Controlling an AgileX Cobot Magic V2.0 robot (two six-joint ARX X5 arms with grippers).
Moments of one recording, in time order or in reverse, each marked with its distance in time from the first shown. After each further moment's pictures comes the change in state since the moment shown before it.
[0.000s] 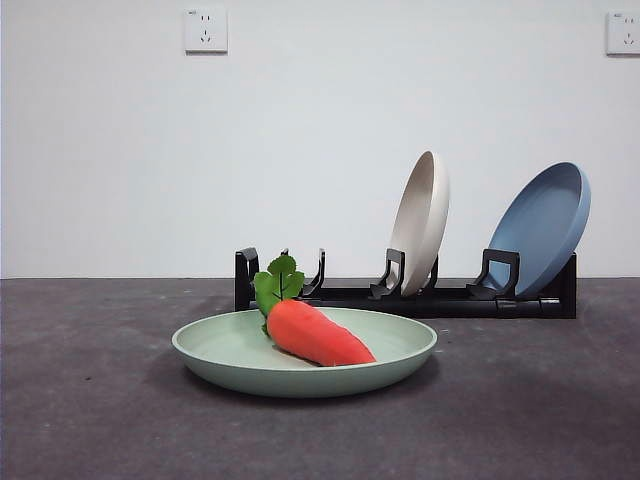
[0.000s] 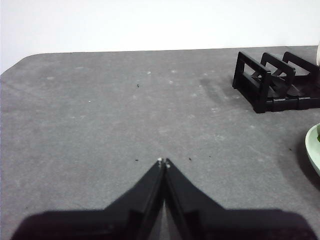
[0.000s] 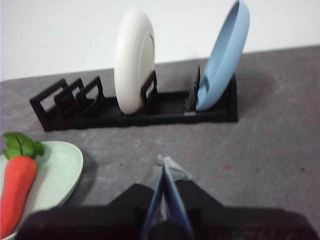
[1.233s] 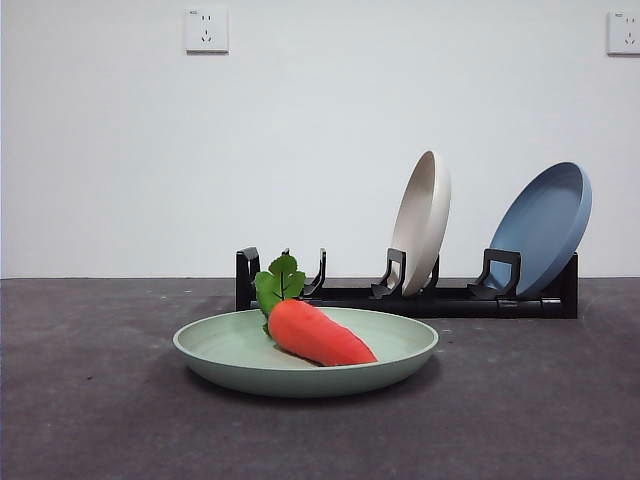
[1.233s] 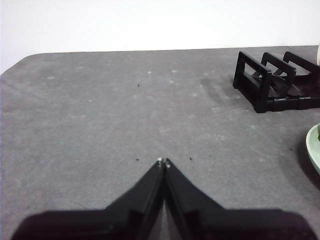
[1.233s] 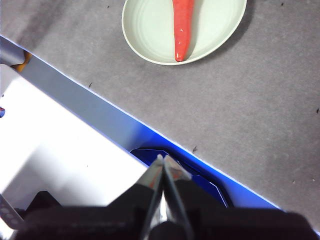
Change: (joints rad) left arm 0.000 0.000 0.000 0.000 0.000 0.000; right arm 0.642 0.644 0.884 -0.998 0.000 0.121
